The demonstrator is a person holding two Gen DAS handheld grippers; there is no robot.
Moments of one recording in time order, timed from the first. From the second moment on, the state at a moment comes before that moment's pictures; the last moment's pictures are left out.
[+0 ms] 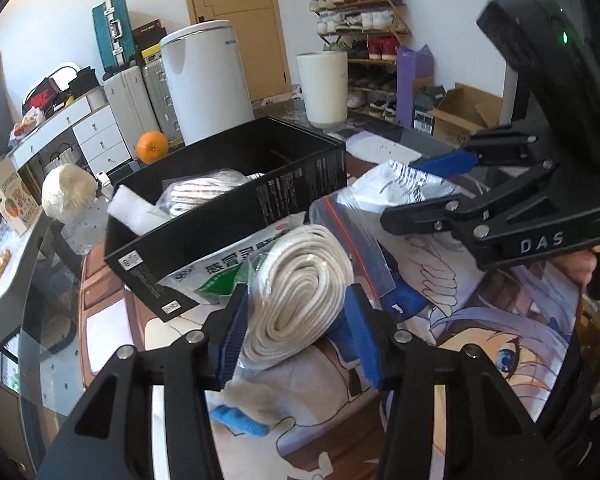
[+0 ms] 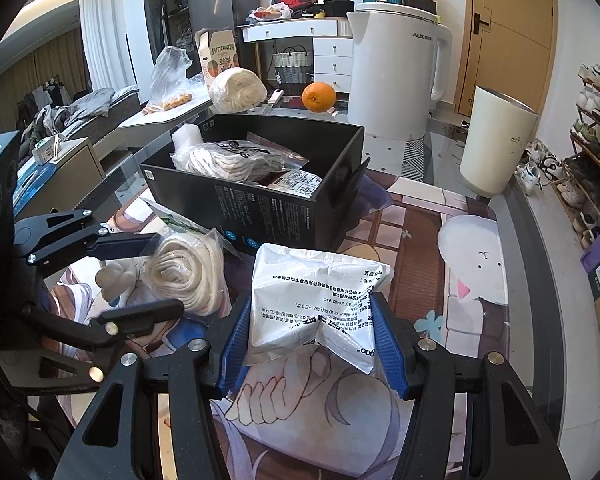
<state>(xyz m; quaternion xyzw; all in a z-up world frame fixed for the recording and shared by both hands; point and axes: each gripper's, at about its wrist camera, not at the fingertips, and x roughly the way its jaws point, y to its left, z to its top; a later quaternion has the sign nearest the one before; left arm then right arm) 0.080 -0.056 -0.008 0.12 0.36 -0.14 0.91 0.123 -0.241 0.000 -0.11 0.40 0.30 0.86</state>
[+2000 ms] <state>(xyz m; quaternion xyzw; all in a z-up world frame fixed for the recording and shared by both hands) 0.101 0.014 0.063 0.00 0.30 -0.06 0.95 0.110 -0.234 0.071 -0.09 0.30 0.32 0.90</state>
